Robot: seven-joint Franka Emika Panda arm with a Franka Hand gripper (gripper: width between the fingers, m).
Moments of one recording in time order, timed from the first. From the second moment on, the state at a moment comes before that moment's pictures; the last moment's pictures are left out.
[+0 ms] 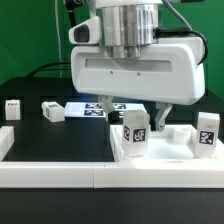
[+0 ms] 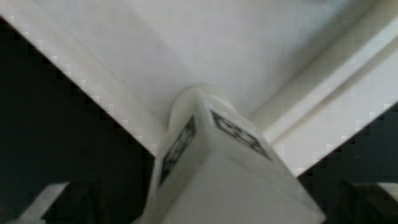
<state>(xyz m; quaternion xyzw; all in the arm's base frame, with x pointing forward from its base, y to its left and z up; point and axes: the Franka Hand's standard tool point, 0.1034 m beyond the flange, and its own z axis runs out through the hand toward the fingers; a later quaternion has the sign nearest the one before) 0.627 0.002 0.076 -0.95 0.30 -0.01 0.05</state>
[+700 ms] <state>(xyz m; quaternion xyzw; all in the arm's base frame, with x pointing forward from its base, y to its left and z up) 0.623 0.001 0.072 -1.00 -0.01 -0.03 0.03</state>
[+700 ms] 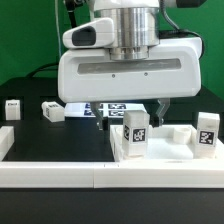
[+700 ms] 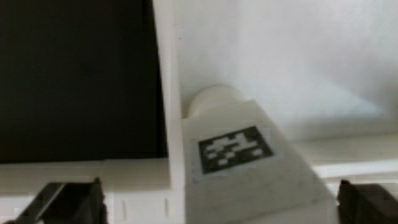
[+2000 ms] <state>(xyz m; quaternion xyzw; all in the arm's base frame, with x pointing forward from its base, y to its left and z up) 0.625 0.004 0.070 -0.88 0.47 -0.01 0.07</state>
